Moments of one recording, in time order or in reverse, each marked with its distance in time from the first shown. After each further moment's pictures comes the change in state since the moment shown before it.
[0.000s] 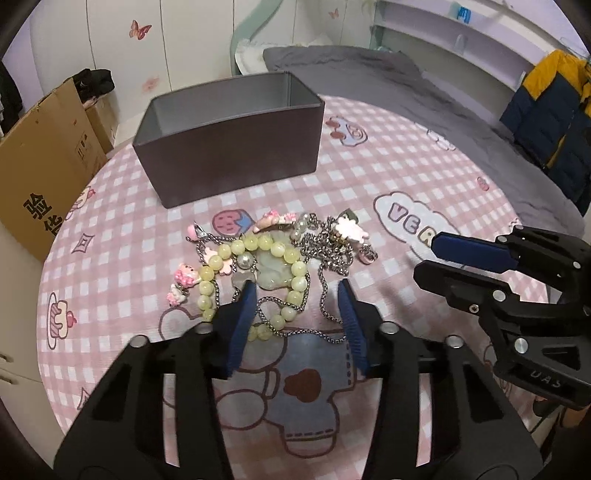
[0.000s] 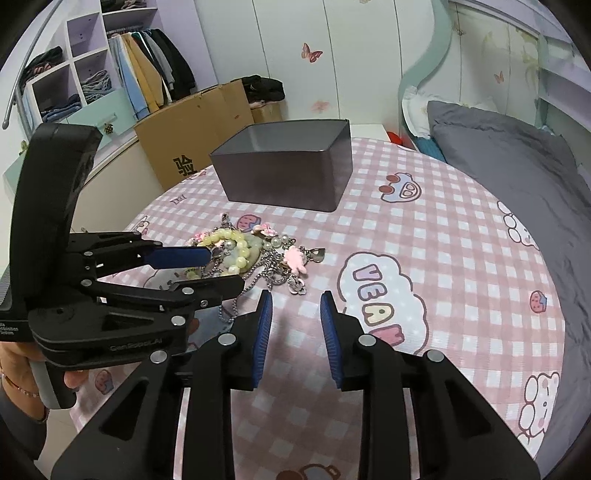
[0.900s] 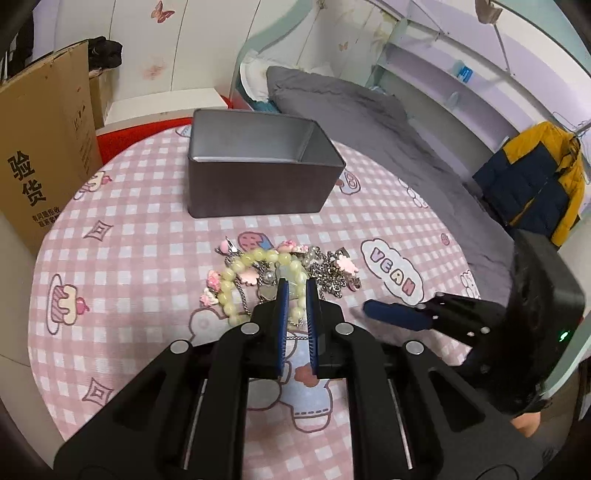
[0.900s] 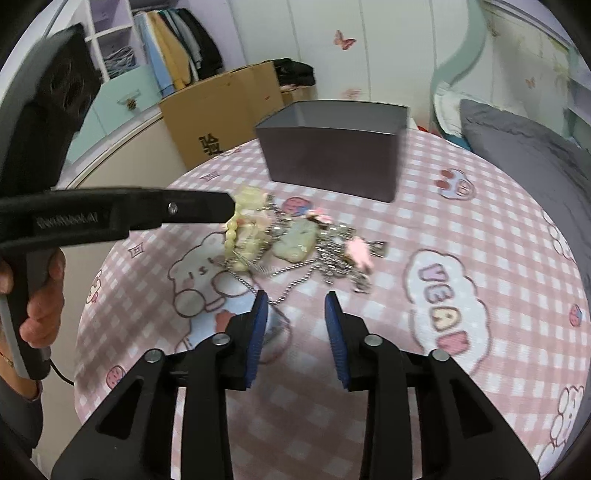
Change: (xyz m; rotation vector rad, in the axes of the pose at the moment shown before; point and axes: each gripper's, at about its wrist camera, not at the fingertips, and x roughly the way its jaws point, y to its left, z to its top) left arm -0.048 0.056 0.006 -0.188 -0.097 -0.194; right arm 0.025 0.044 0.001 -0.100 0.059 0.071
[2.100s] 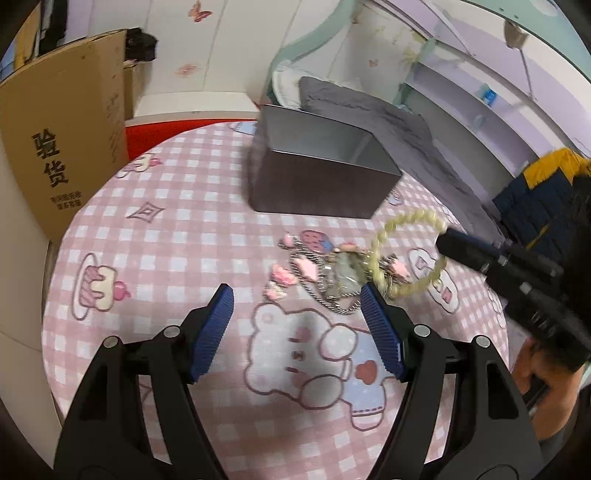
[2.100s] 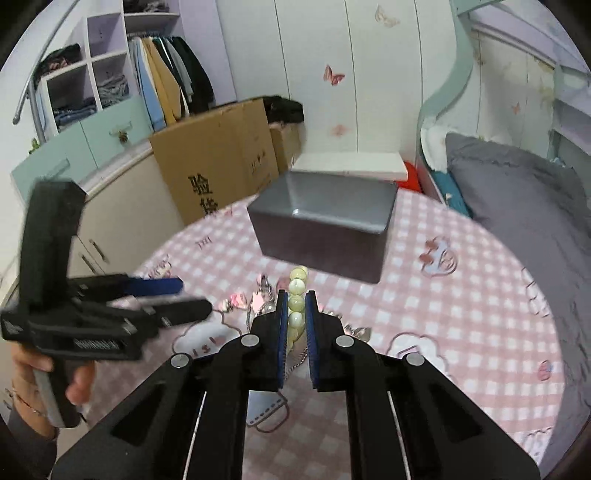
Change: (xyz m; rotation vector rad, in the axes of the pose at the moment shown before) left arm 0.000 0.042 -0.017 -0.065 -0.048 0.052; right arm -0.036 -0.004 0.055 0.021 -0.155 -0.067
